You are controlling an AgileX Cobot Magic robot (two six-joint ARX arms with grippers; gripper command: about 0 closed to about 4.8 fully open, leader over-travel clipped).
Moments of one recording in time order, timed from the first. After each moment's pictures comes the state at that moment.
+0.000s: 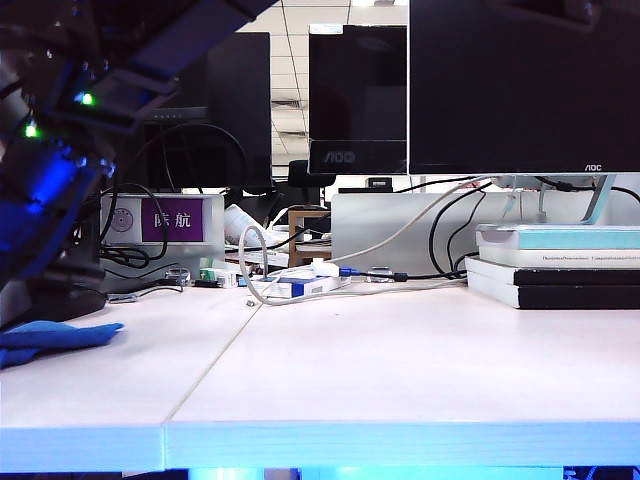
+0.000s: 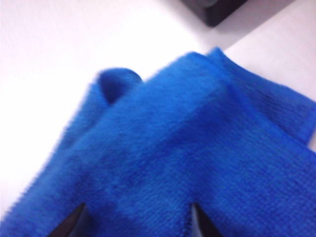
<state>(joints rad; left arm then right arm) -0.34 1.05 1.80 -1.43 -0.35 -0.06 1.03 2.62 2.38 -0.56 -0.16 0.19</state>
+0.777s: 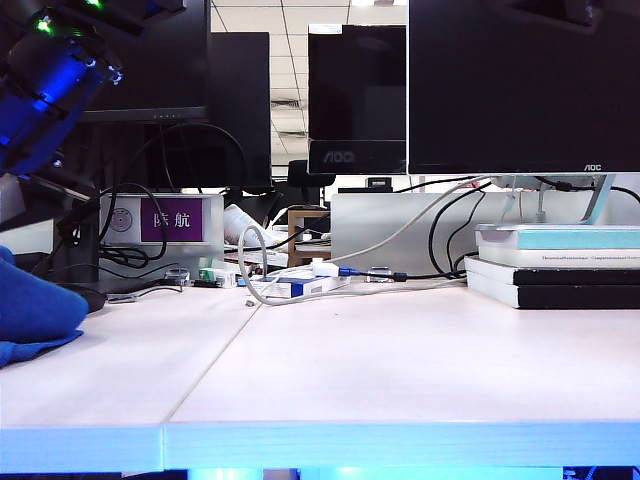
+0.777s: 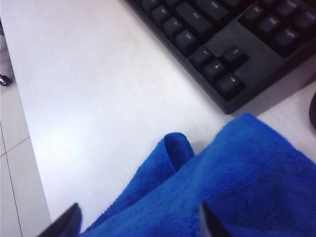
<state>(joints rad) 0.06 1.27 1.79 -1.36 0.02 0.05 1.02 2.62 2.63 -0.71 -0.23 0.19</state>
